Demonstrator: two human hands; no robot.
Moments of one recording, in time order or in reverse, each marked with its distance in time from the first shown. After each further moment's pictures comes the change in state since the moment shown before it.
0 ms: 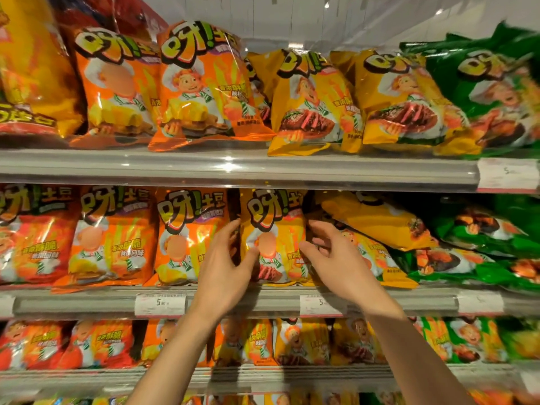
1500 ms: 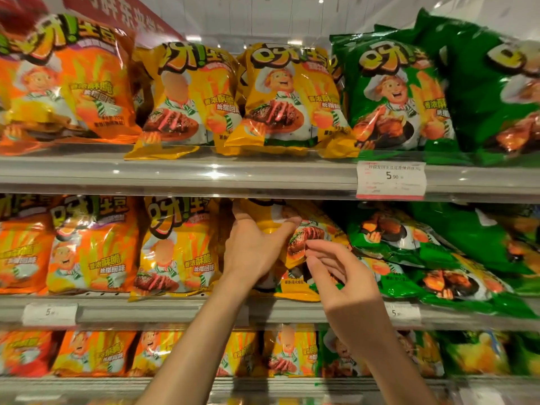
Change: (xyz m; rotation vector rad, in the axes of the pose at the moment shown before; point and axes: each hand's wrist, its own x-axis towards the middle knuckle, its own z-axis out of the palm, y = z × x) left_hand 0.028 0.143 0.175 0.103 -0.014 -0.301; right_hand -0.041 0.090 -0.130 0.327 0.156 -0.181
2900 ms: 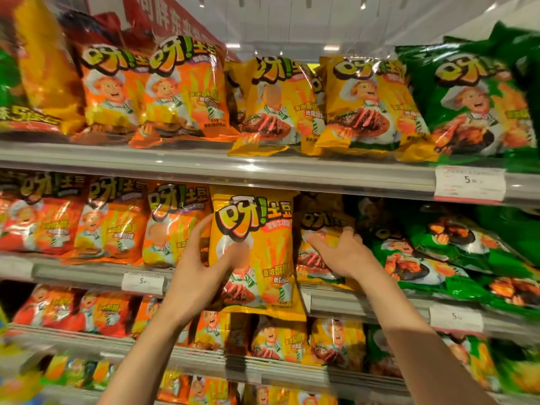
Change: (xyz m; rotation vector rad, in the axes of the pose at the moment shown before) left_hand -0.039 -0.134 -0.154 -0.274 0.061 0.249; right_hand 0.074 0.004 0.084 -0.719 -0.307 0.449
